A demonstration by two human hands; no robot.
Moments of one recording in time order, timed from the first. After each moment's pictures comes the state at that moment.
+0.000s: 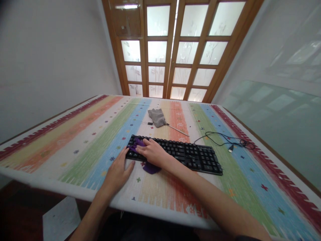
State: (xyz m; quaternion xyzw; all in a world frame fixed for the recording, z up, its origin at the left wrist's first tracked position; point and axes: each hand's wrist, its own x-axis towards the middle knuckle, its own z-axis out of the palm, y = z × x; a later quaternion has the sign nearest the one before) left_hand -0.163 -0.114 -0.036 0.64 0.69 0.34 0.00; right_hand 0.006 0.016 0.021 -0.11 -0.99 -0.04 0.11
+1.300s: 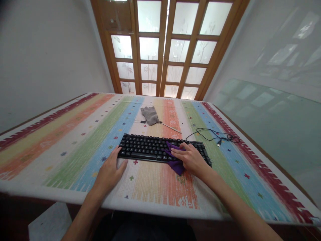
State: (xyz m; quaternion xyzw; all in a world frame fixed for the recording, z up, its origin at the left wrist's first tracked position) left_hand -0.164 -0.114 -0.034 0.64 0.69 0.33 0.00; right_hand 0.183 0.012 0.005 -0.25 -0.95 -0.12 0.15
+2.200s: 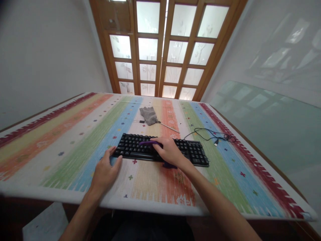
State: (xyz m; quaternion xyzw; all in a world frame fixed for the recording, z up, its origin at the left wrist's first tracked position) left_hand -0.160 -0.118 -0.017 0.55 0.73 0.40 0.05; right_hand 0.083 0.001 0.050 -0.35 -0.87 0.20 0.29
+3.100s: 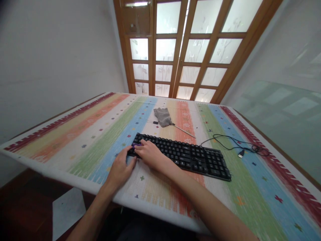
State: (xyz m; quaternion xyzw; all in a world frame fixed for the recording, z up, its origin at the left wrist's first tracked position) left_hand -0.161 -0.117 -0.024 0.59 0.70 0.40 0.03; right_hand -0.023 -0.001 0.021 -0.09 -0.99 -0.02 0.12
